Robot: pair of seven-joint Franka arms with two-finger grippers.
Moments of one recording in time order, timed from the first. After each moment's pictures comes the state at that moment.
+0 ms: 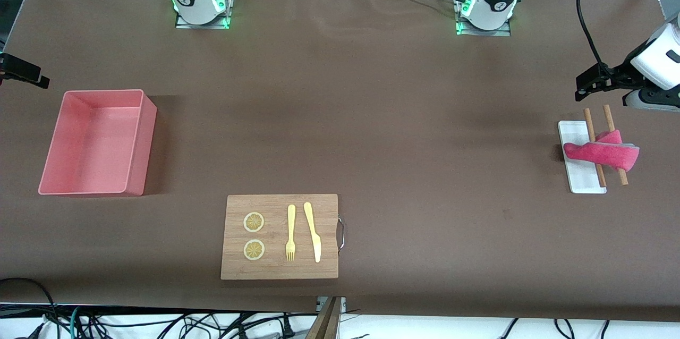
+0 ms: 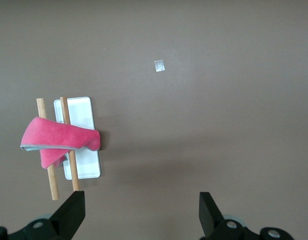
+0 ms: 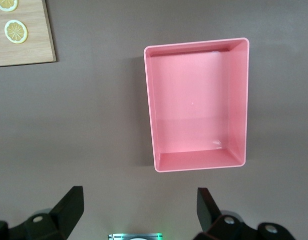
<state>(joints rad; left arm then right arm) 0.08 -0.02 -0.06 -1.70 0.02 1.67 0.09 -0.11 0.11 -0.04 -1.44 0.00 1.44 -0.09</state>
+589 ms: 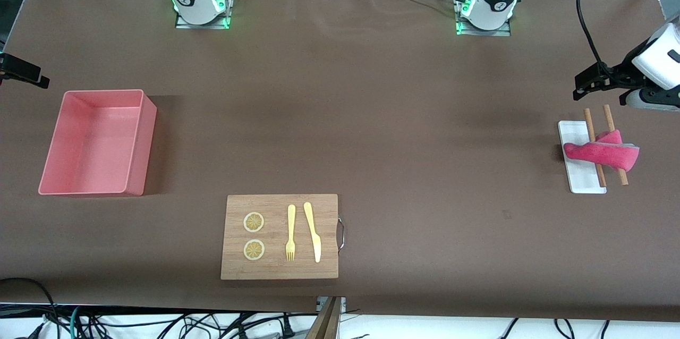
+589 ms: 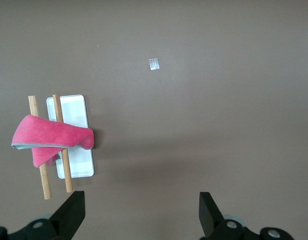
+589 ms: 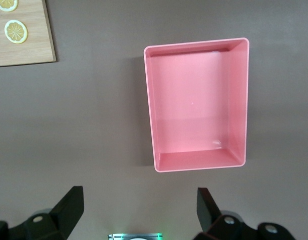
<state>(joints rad) 0.08 -0.02 -0.06 -1.70 0.00 1.66 0.09 -0.11 0.11 -0.04 -1.44 0.00 1.44 -0.09</state>
